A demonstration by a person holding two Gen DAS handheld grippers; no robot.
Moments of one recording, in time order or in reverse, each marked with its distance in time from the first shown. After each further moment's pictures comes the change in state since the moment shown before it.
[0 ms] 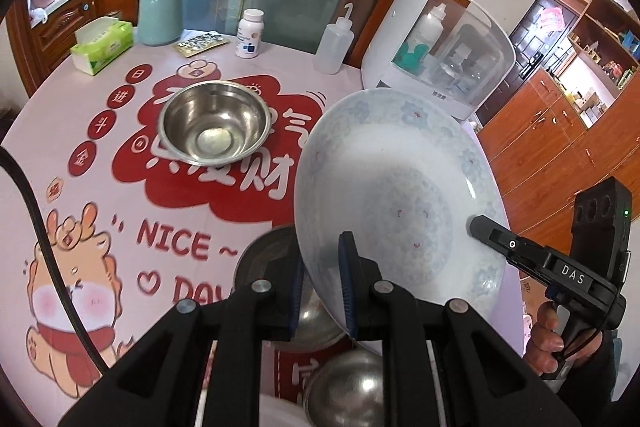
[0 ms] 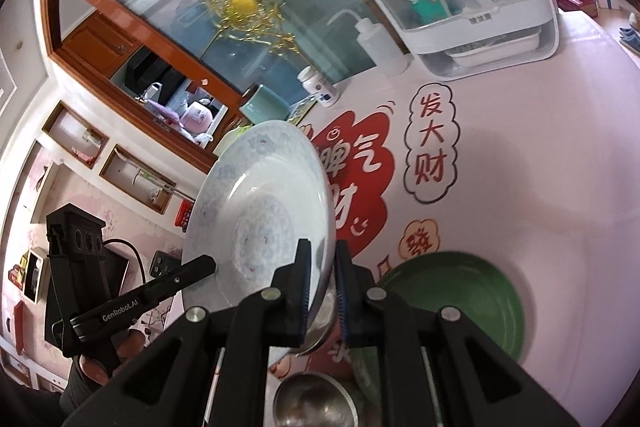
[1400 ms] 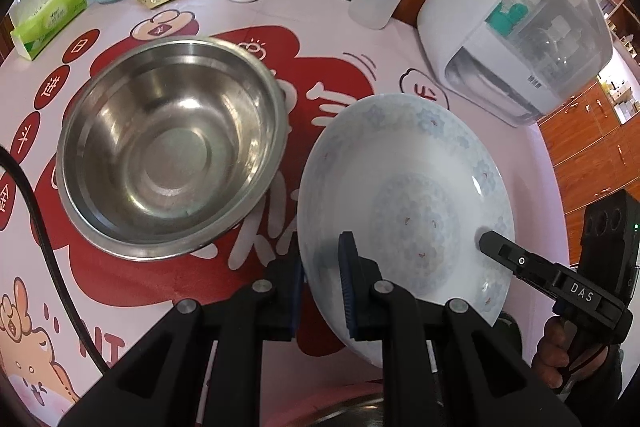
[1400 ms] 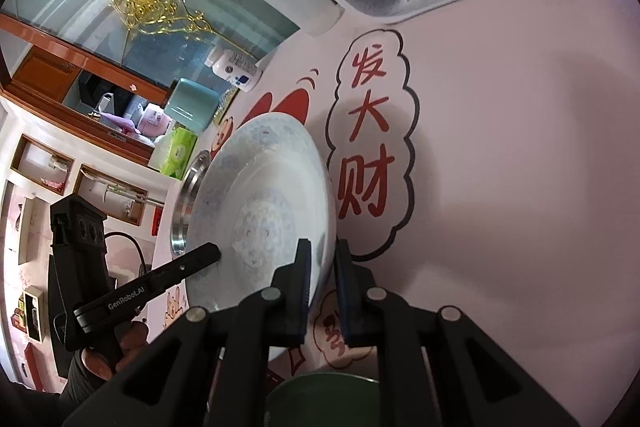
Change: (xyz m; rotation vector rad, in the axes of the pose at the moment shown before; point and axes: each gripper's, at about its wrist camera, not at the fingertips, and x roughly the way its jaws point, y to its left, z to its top) left arm 0.195 0.041 0.075 -0.005 0.146 0.025; right arm 0.130 -0.113 0.050 0.156 0.097 -0.043
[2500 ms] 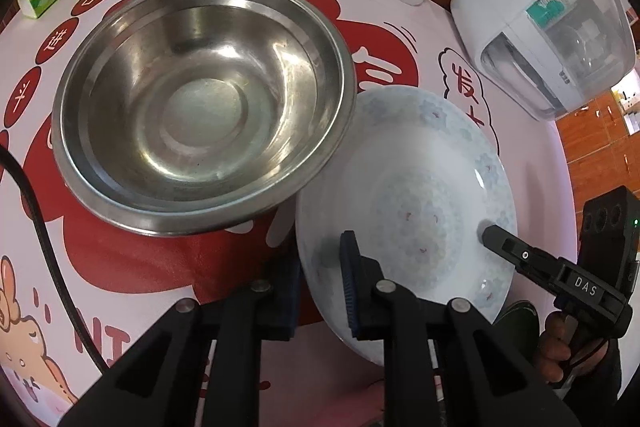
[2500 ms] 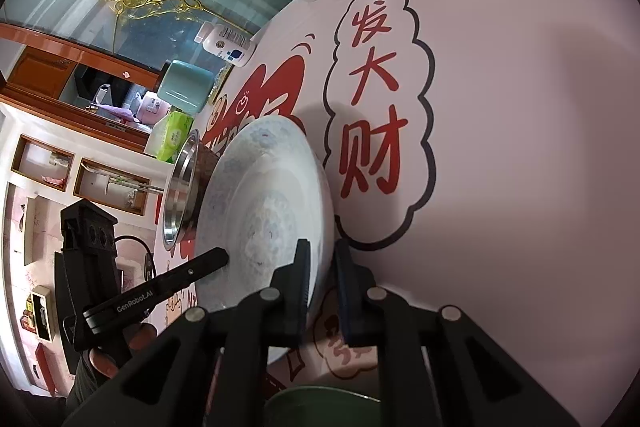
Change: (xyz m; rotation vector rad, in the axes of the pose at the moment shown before) left arm 0.028 0.037 -0.011 -0.056 0.078 0.006; right arm 0.037 -0.002 -0.005 0.026 0.091 0.009
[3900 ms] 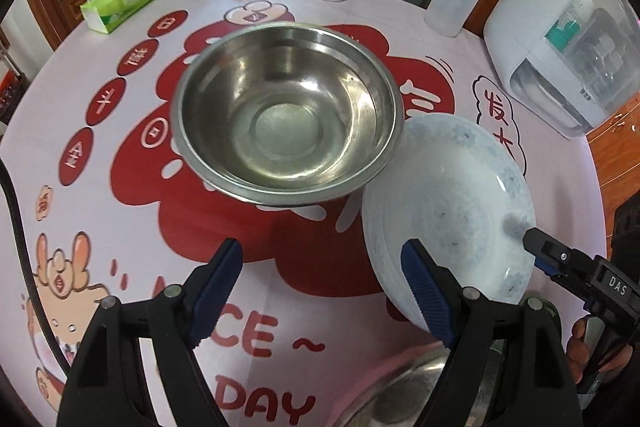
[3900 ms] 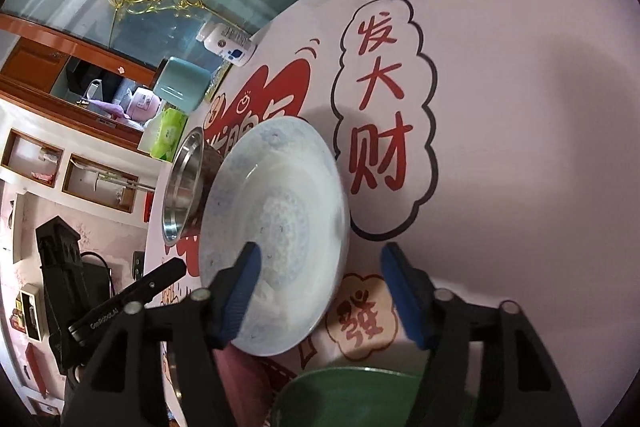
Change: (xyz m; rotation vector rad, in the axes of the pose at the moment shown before) left arm -0.055 0.015 -0.019 -0.036 -0.092 0.181; right arm -0.010 0.014 -0.002 -0.009 0.002 -0.045
